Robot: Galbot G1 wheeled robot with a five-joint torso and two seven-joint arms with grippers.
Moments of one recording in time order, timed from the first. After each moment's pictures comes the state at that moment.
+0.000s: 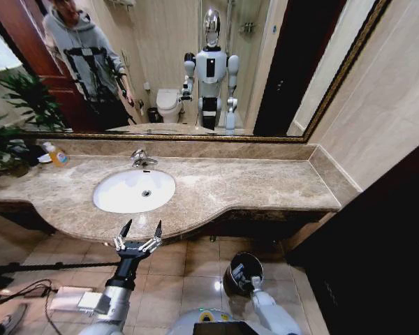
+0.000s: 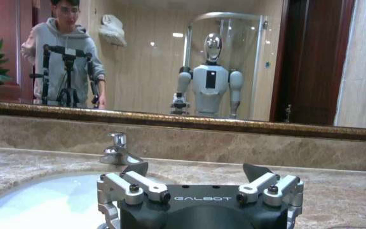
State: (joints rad) left arm 1.93 -1.44 -0.60 -2.42 -0.21 -0.08 0.08; right arm -1.00 1.48 0.45 0.49 0.07 0.05 -0.05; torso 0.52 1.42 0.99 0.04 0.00
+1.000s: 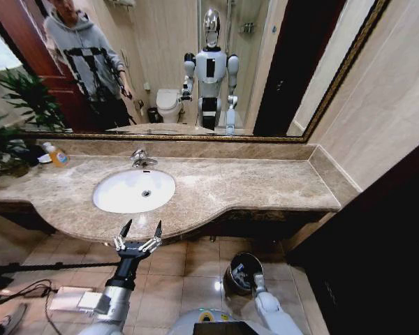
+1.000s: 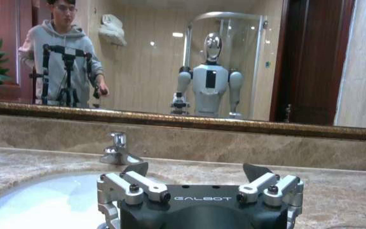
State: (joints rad) left arm 1.93 -1.44 -0.60 -2.42 -0.21 -0.08 0.08; right arm -1.29 1.44 0.46 1.17 0.07 0.01 0.02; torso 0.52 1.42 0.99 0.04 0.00
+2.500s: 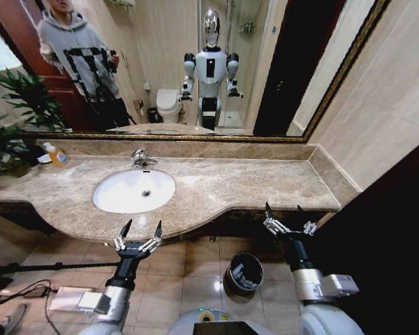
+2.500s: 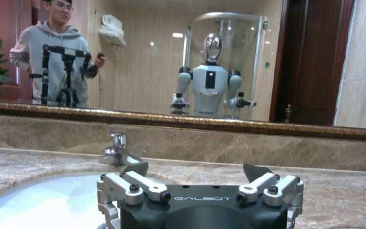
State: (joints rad) left arm 1.93 -1.44 -0.60 -2.42 -0.21 -0.08 0.08; right arm -1.86 1.52 0.56 2.50 0.14 0.04 0.07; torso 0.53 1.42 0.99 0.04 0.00
